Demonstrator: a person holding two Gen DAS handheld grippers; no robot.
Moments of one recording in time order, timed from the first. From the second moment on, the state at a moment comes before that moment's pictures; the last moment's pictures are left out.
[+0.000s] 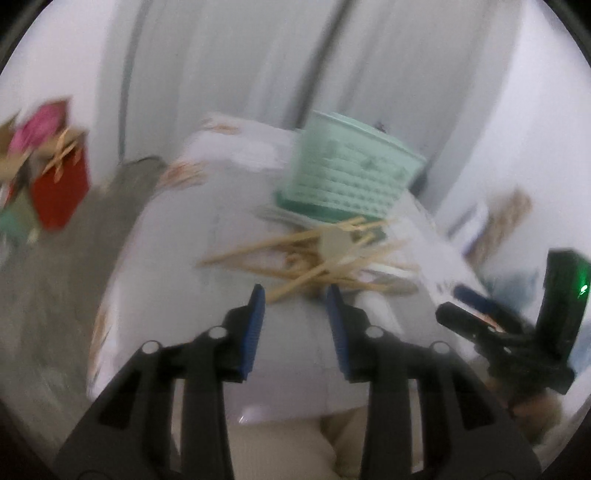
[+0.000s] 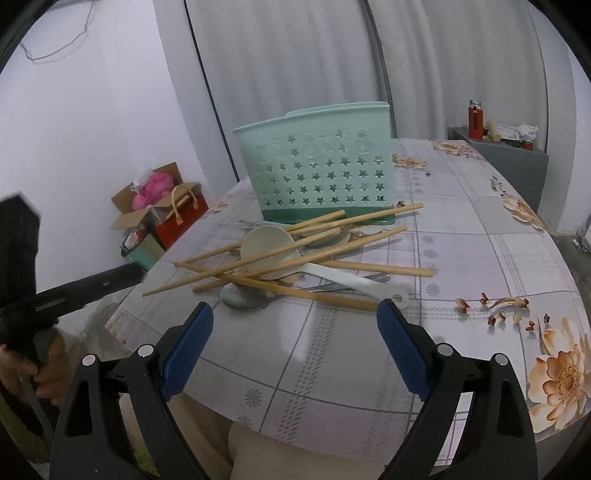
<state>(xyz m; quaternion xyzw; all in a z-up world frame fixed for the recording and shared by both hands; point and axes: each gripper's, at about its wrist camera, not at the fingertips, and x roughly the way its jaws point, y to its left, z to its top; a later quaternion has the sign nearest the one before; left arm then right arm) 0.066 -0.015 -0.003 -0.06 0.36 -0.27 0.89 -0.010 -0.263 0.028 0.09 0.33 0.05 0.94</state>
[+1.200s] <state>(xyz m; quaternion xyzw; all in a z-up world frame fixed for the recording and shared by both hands) 0.147 -0.160 -0.032 0.21 0.43 -0.35 0.81 -0.017 -0.298 0.019 0.13 0.32 0.02 0.94</state>
